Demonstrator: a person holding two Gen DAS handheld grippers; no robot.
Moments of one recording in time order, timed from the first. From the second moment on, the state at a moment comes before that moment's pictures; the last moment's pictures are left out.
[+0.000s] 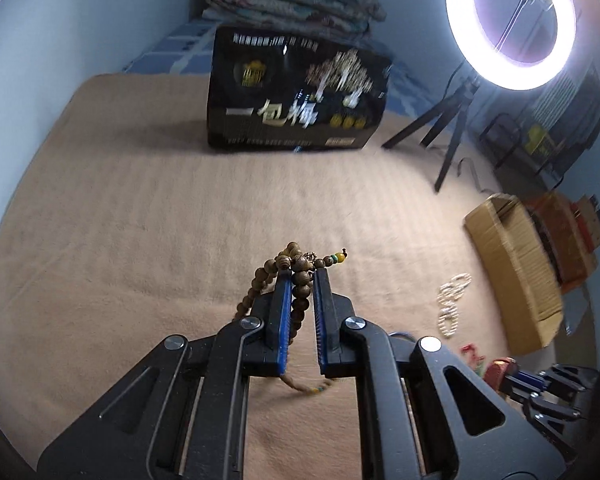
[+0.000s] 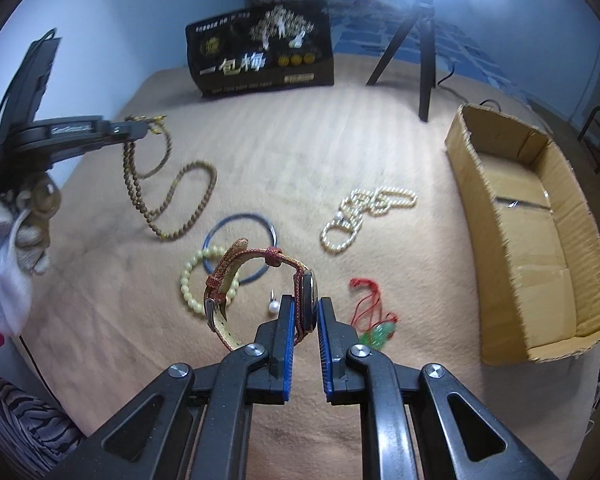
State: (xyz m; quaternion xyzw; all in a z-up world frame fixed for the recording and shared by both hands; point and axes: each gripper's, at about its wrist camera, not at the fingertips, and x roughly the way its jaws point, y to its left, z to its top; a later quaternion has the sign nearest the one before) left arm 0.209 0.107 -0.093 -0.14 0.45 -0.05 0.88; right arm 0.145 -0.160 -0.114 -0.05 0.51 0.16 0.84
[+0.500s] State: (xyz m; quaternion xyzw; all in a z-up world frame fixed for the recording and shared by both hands) left arm 0.196 0.058 0.009 -0.13 0.38 -0.12 0.91; right arm 0.161 -0.217 -0.070 0.00 0.46 0.11 0.88
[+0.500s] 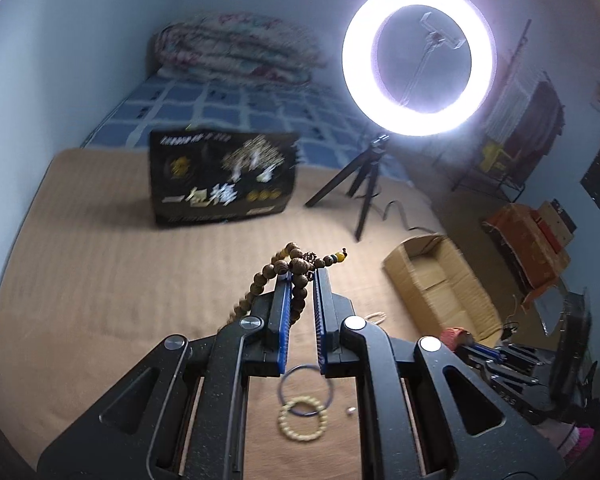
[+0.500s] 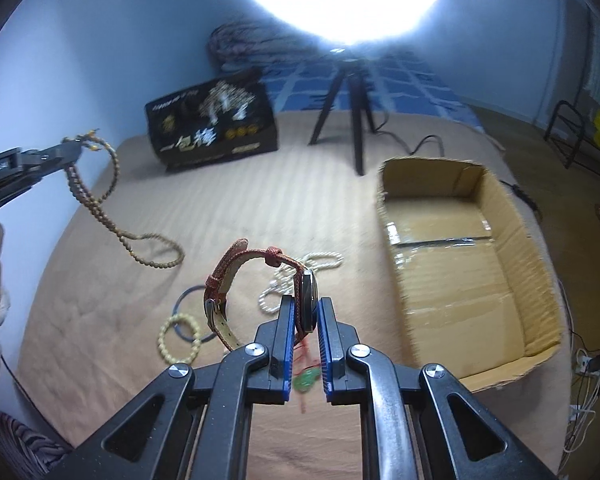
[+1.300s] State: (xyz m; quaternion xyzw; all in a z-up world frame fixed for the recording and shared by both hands) left arm 0.238 -0.092 0.094 -0.10 0.32 -0.25 0.91; right arm 0.178 -0.324 -0.059 0.05 0.45 0.00 0.89
